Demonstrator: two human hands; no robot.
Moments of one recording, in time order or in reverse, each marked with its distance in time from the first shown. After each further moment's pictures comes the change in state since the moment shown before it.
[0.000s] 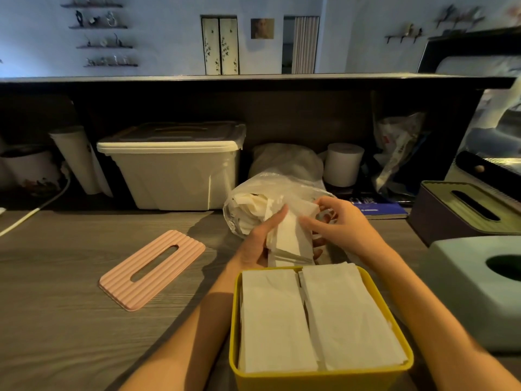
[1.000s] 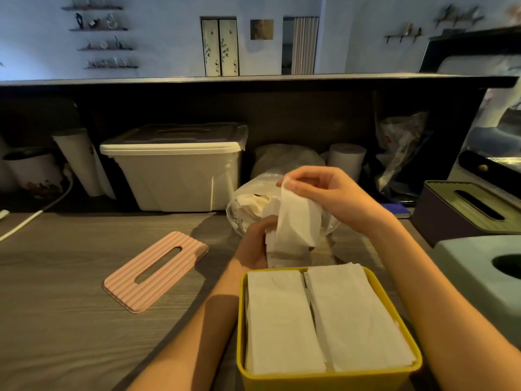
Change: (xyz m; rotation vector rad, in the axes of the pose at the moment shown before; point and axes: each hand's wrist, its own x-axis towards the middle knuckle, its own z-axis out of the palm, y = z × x) left_hand 0.015 -0.002 -0.008 -0.194 0.034 -0.056; right_hand 0.032 -0.035 -0.013 0.333 -0.250 -0.302
